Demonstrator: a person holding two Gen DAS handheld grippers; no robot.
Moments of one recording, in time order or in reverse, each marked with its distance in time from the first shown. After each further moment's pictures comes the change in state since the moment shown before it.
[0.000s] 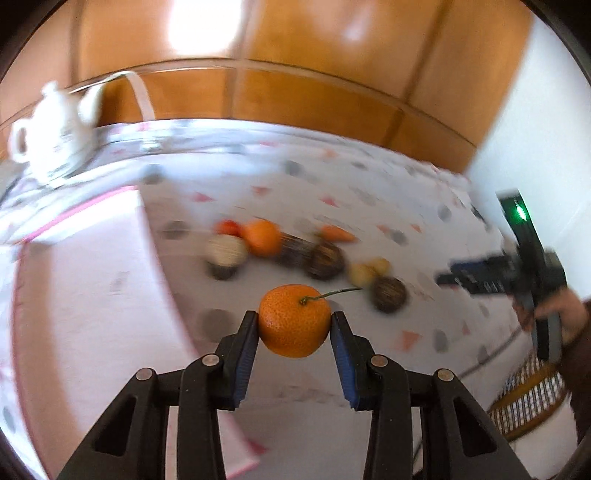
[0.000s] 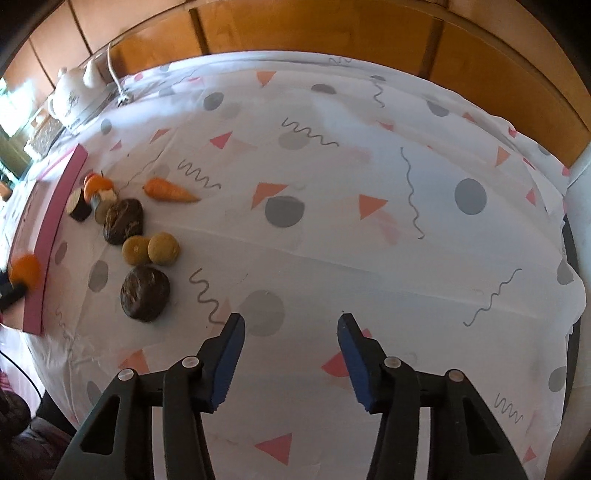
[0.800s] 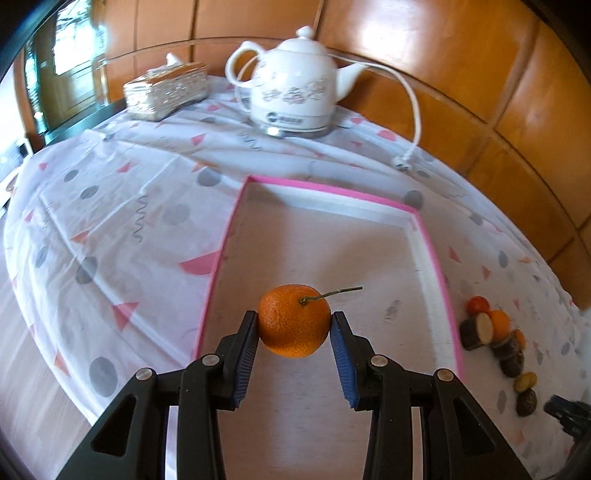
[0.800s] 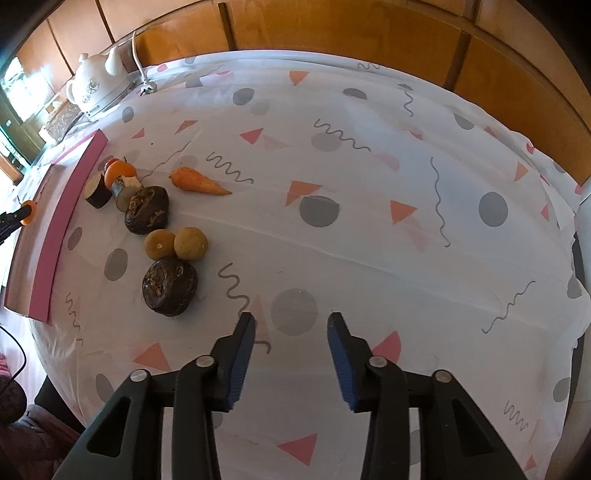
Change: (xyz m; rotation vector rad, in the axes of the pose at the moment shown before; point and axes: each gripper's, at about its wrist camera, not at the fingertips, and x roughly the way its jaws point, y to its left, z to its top) left arm -0.027 0.168 -0.021 -0.484 -0.059 0.429; right arm -0.002 0.019 -0.005 -0.059 -0.016 0.037
